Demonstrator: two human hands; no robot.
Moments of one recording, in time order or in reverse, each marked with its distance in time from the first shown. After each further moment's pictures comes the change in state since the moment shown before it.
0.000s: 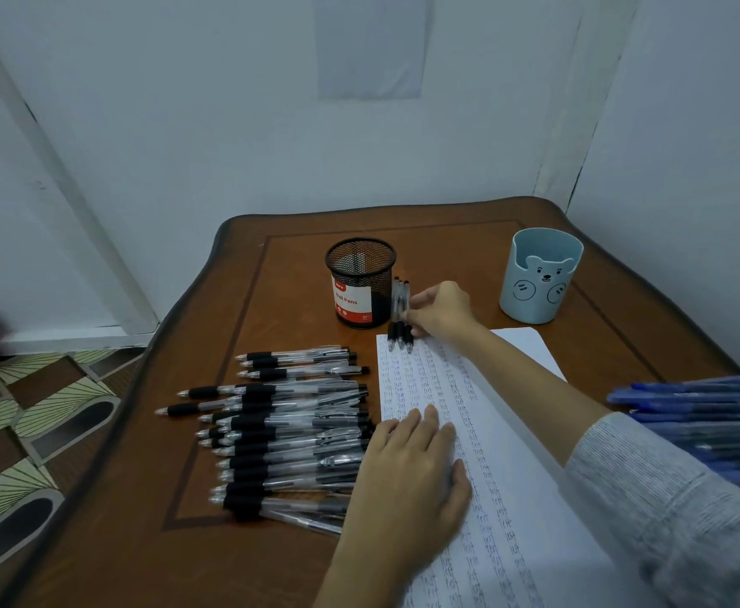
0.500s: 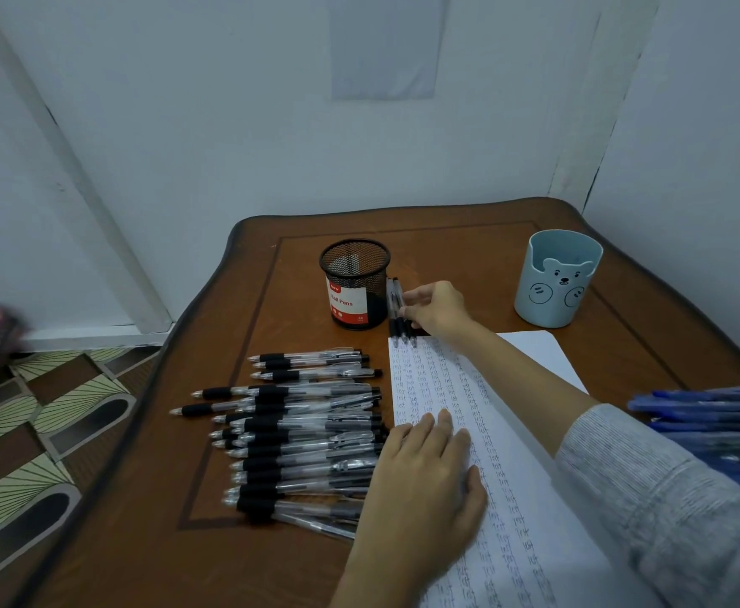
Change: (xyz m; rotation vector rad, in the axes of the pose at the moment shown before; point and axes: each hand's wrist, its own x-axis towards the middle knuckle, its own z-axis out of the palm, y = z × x) left_hand 0.000 0.000 0.000 -0.003 -0.007 0.007; right_hand 0.015 -0.003 0.019 0.026 -0.044 -0.079
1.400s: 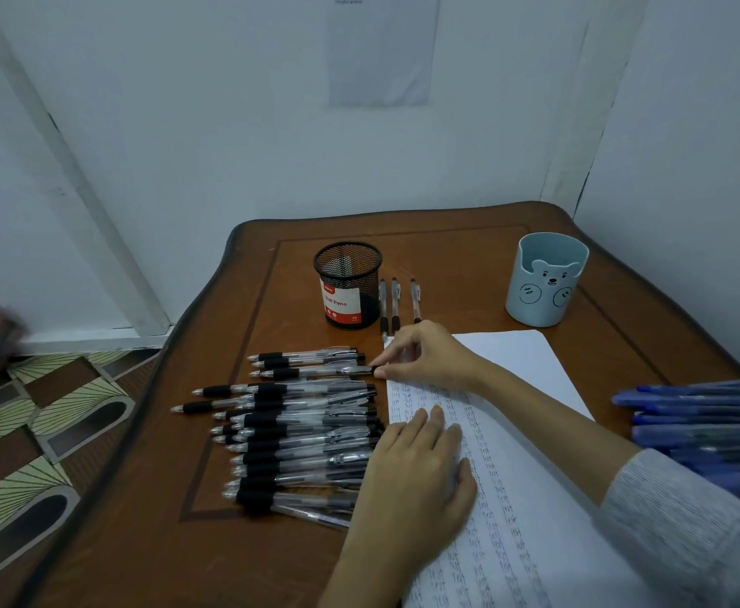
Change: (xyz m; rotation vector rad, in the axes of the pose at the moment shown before) left_hand 0.001 0.000 -0.002 0.009 0.012 0.010; right_hand -0.069 0.011 -0.014 -0.193 -0.399 -0.408
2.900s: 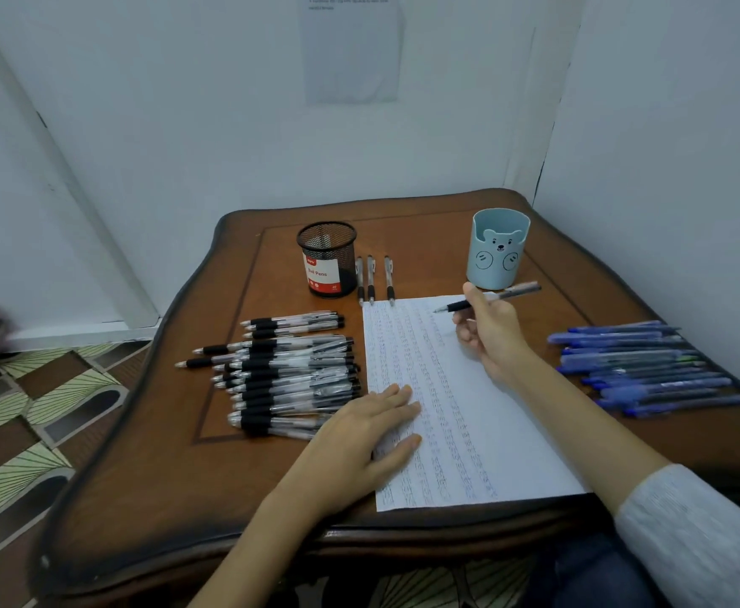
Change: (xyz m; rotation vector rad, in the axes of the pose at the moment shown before) left_hand -0.047 -0.023 -0.024 -0.349 -0.174 0.138; right_hand -0.090 0.008 -0.022 0.873 0.701 0.373
